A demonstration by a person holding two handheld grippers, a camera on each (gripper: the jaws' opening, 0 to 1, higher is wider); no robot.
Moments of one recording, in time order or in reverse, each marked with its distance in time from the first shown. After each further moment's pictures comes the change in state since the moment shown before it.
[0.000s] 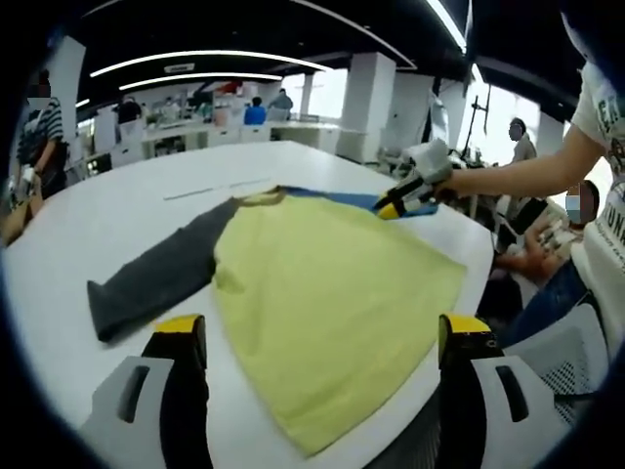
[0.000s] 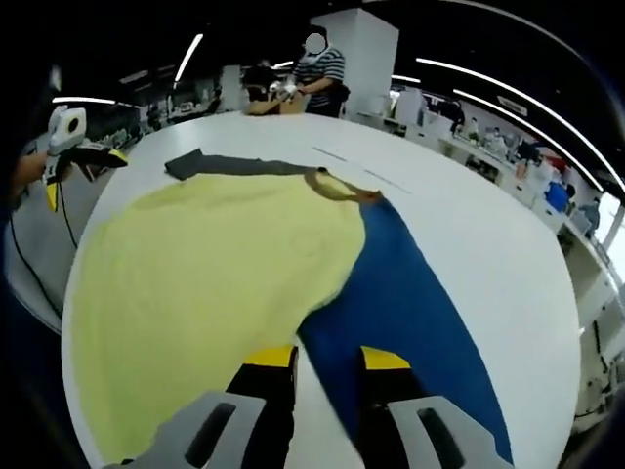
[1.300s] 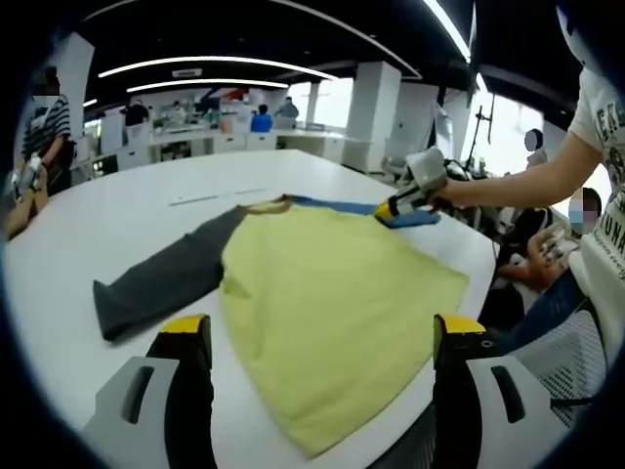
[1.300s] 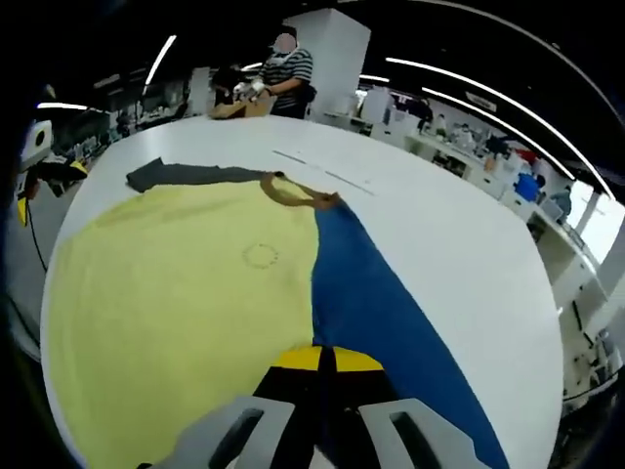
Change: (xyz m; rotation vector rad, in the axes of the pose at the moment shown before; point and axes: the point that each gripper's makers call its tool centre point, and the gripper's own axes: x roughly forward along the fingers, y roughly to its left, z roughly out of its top) left arm -0.005 0.006 0.007 -0.018 -0.042 0.017; right arm -0.003 -0.041 0.003 0.123 -0.007 -0.179
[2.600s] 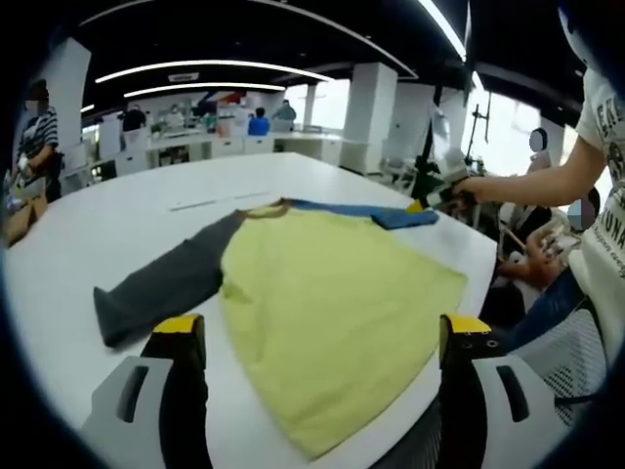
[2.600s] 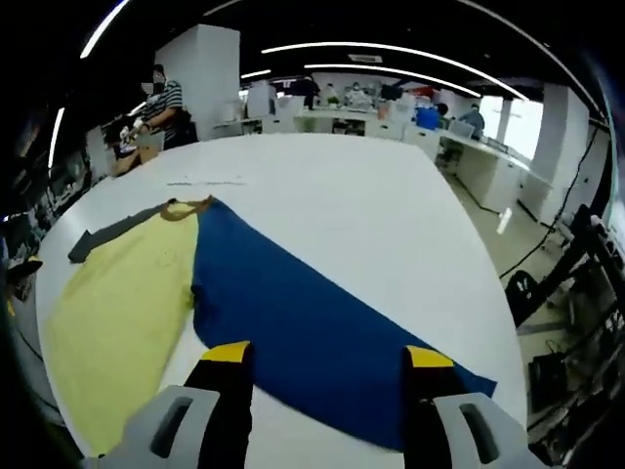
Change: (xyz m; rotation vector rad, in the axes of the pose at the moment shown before) left arm 0.000 0.004 -0.002 0.020 -0.010 -0.007; right arm -0.097 -0.075 -0.072 0.402 0.046 -0.265
